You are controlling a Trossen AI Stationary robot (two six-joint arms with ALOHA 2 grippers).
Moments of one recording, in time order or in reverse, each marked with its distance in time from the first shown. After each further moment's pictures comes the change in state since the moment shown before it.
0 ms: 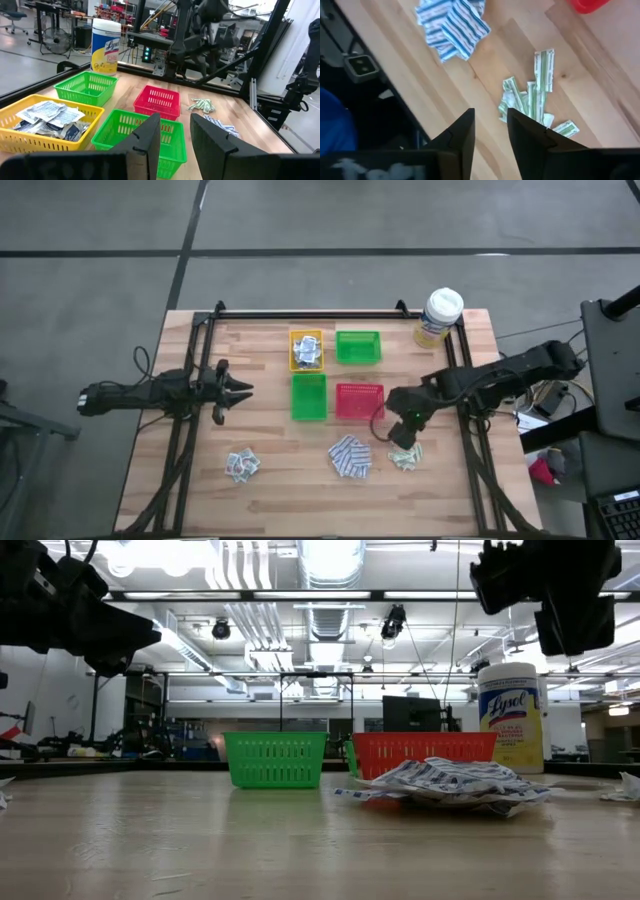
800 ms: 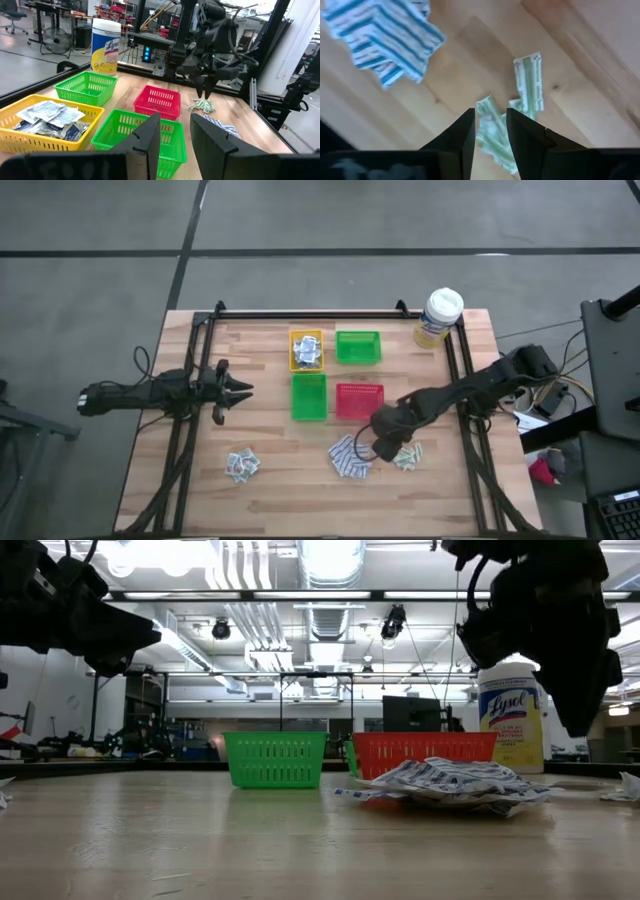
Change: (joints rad) left arm 0.000 0.000 0.000 0.000 0.000 0.000; right arm 0.080 0.266 0.007 0.067 0.120 0.127
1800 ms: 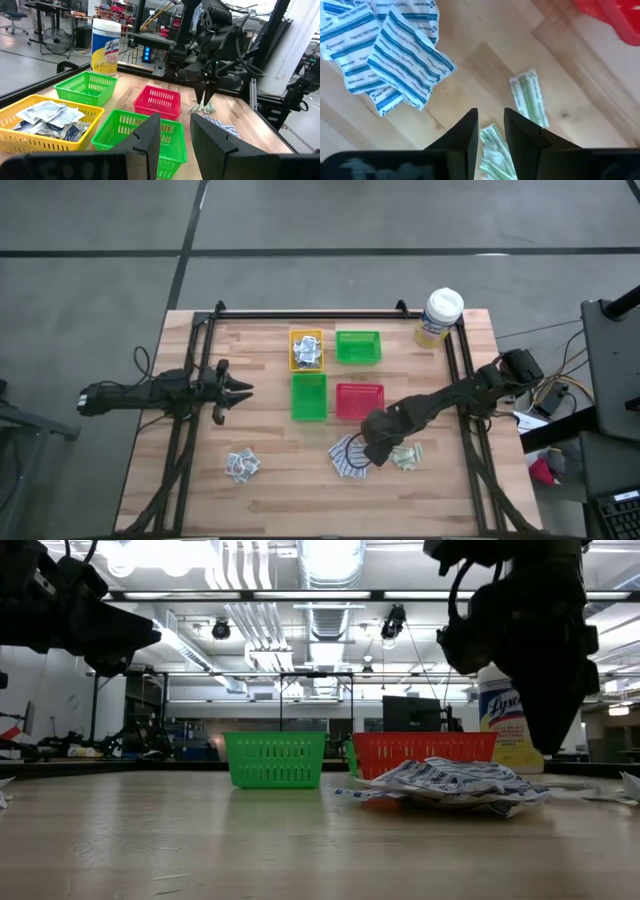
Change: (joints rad) left arm 0.000 0.000 0.000 0.000 0.000 0.000; right arm 0.025 0.116 0.082 0.001 0.092 -0.015
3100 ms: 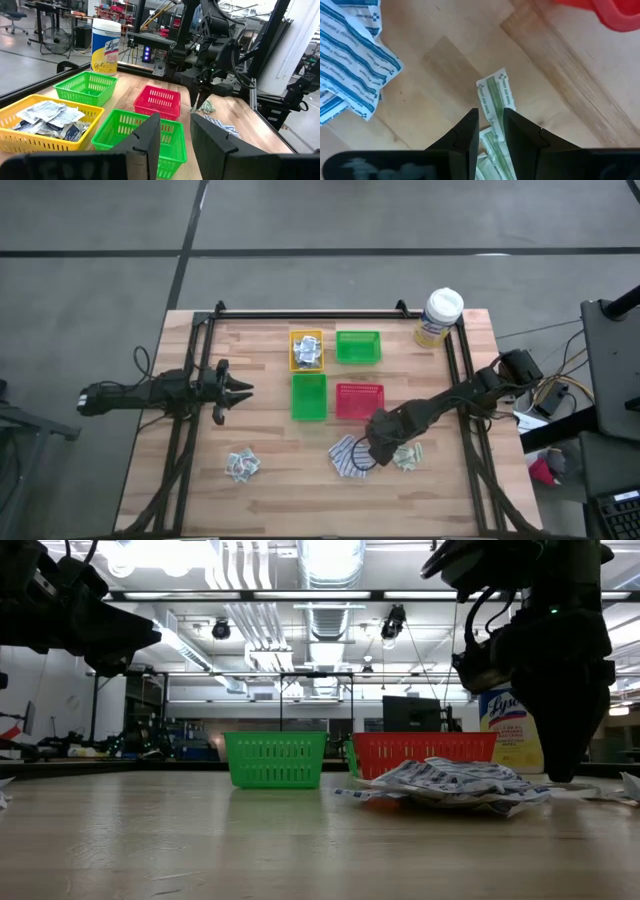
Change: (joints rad) left arm 0.000 0.002 0.000 0.004 0.000 0.000; right arm 0.019 0.009 -0.090 0.045 0.075 -0.007
